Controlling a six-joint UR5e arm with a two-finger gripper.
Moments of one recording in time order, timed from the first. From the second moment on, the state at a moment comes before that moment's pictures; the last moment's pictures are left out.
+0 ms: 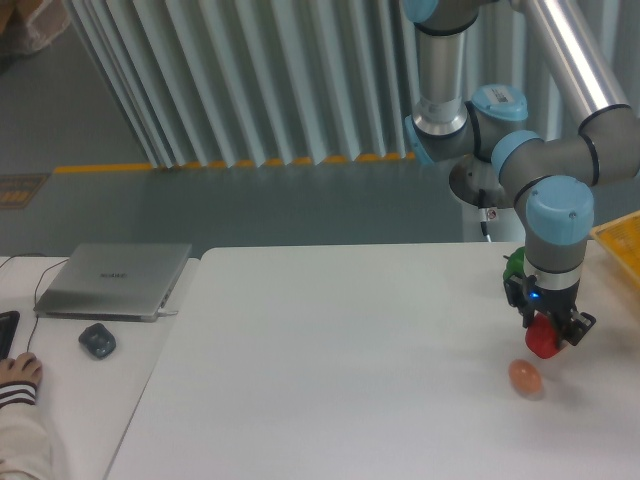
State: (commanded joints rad) arm 2.41 -1.90 -1.64 -1.29 1.60 0.98
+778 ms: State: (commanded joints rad) arm 2.39 -1.89 -1.60 -1.25 1.63 0.97
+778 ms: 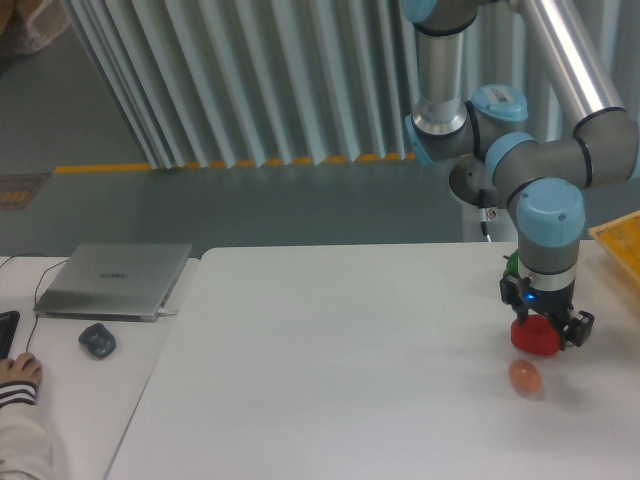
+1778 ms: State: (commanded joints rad) arm 2.32 -1.81 -1.48 -1.42 1.63 1.52
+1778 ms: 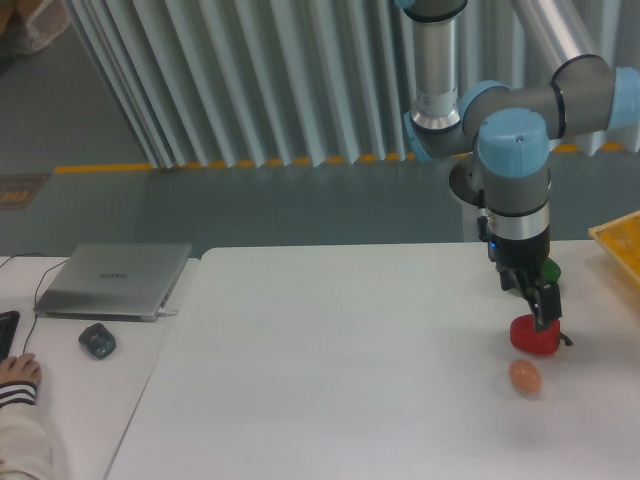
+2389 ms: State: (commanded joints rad) arm 2.37 -1.83 -1.48 -1.40 1.63 1.56
